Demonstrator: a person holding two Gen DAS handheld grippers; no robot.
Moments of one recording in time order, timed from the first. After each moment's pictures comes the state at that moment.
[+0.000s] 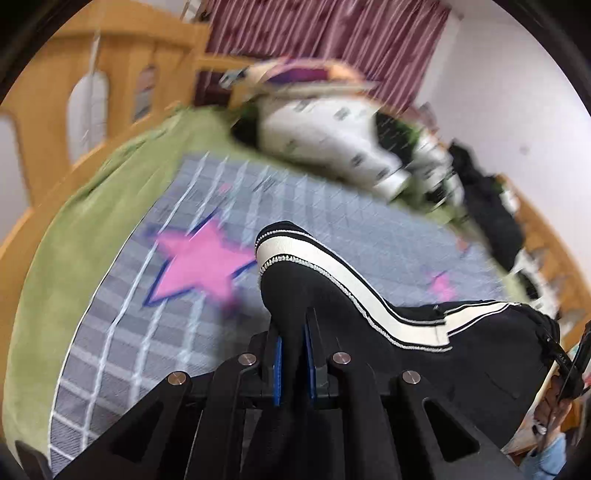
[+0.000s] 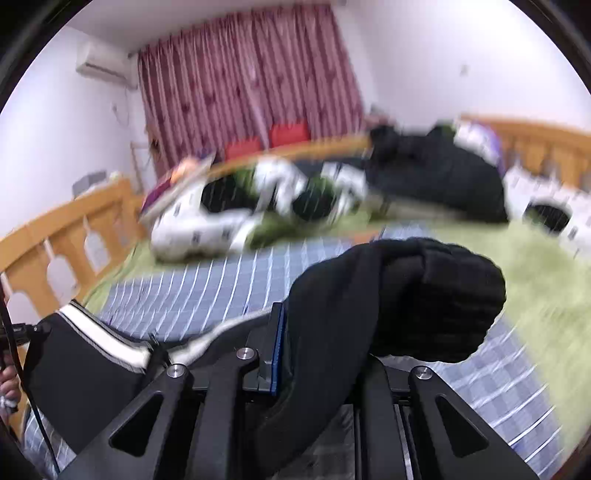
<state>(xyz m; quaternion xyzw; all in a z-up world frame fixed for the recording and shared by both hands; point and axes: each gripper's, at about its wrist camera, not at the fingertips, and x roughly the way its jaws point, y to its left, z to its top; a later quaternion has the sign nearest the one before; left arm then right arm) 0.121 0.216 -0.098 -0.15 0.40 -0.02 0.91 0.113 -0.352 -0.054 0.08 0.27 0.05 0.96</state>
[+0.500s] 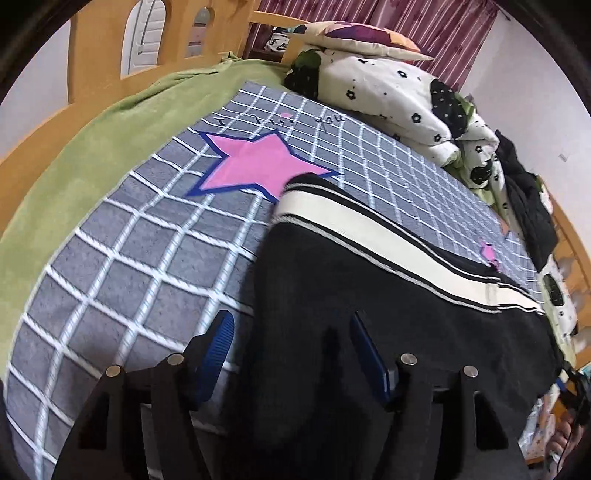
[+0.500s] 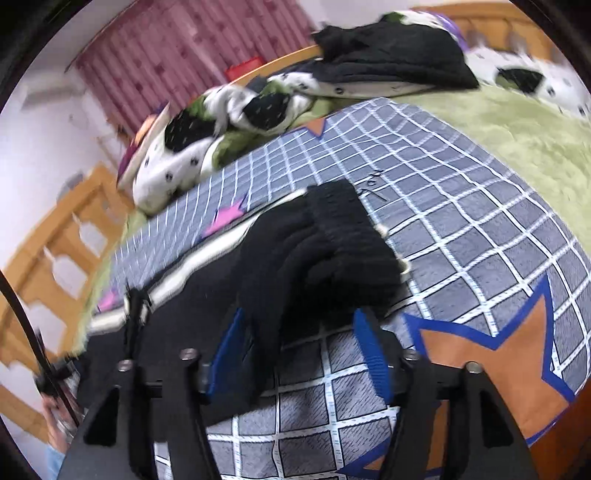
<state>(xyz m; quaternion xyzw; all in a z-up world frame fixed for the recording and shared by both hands) 0.091 0.227 -0.170 -0.20 0.43 0.02 0.88 0.055 -0.422 -0.130 0.23 0.38 0.04 0.89</state>
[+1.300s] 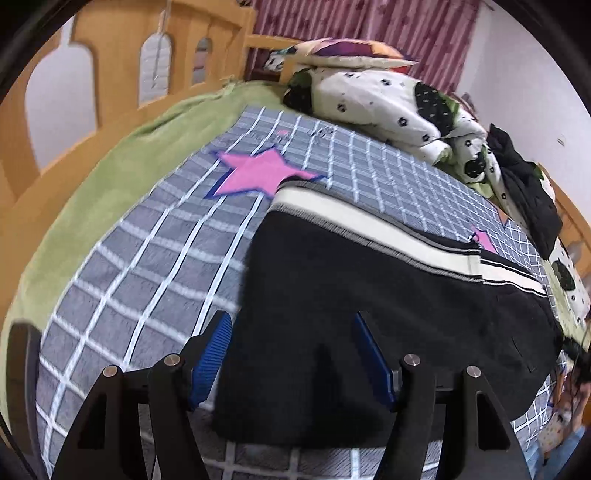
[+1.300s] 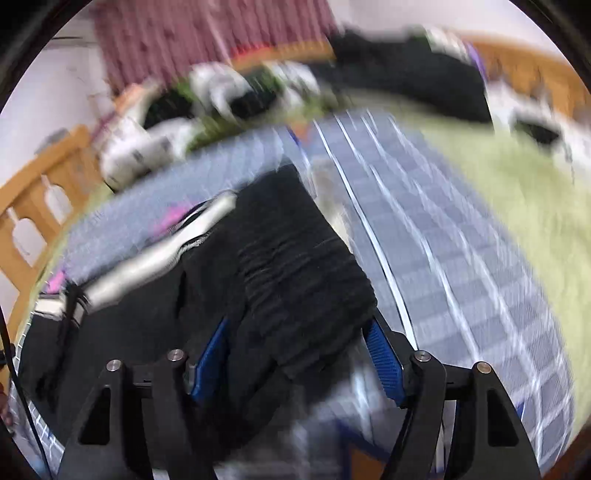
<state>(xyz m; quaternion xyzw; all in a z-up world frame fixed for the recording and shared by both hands) 0.033 0.204 -0.148 -0.16 0.41 0.06 0.89 0.126 -0.445 -0.156 0.11 0.42 0.00 0.90</state>
